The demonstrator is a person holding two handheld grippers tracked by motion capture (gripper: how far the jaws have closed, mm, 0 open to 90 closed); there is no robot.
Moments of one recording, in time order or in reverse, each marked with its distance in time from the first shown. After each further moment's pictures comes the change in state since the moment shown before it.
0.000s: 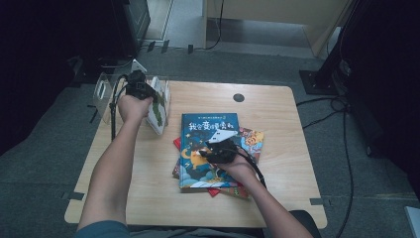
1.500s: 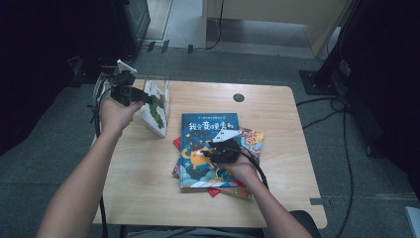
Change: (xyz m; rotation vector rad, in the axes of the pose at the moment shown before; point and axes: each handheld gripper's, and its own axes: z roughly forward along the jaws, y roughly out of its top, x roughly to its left) left arm 0.002 -0.044 -0.069 -0.068 -0.115 0.161; right arm -0.007 -0.005 -0.008 0.006 -0.005 0.036
